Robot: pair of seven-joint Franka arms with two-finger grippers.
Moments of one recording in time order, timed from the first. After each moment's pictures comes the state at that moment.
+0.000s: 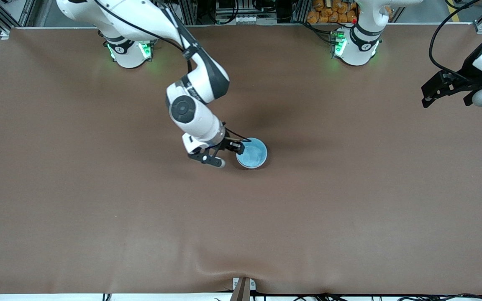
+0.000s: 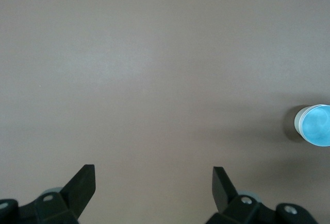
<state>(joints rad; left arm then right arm) -0.08 -0.02 -0.07 -1.50 0.05 1.54 -0.16 0.68 0.54 -0.04 -1.68 0.39 2.32 0.73</state>
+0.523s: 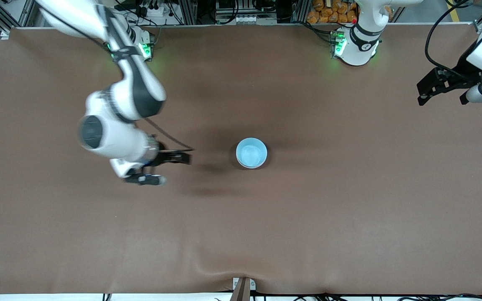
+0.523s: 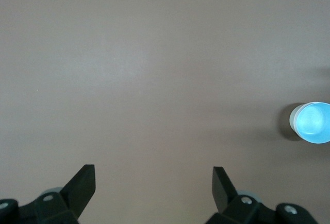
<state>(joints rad) -0.08 -0.03 -0.09 -1.50 0.05 1.54 -0.16 0.36 0.39 -0.05 -1.67 0.32 2.02 0.24</state>
